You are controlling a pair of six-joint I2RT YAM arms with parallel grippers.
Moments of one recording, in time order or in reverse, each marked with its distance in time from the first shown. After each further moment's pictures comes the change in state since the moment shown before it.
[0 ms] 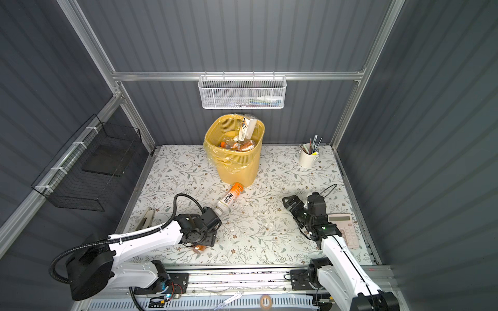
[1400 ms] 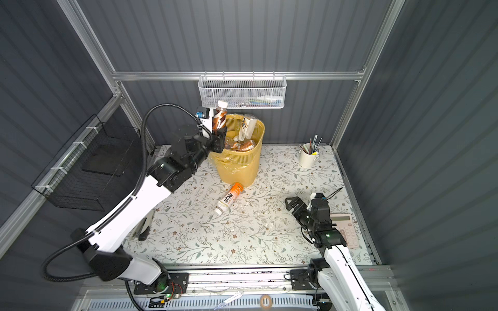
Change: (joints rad) left arm 0.253 0.267 1.107 0.443 -0.103 0.657; right arm -0.004 -0.181 -0.005 -0.110 0.059 -0.059
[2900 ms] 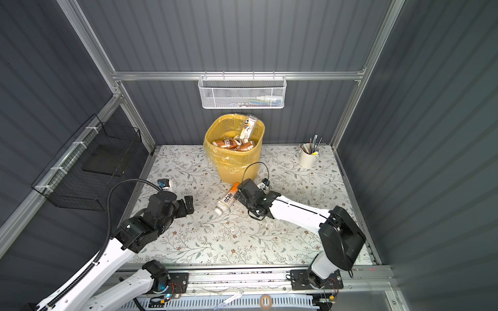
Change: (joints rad) left arm 0.057 -0.792 -1.001 -0.391 -0.138 -0.499; right arm 0.739 0.940 0.705 -0.072 0.460 0.423
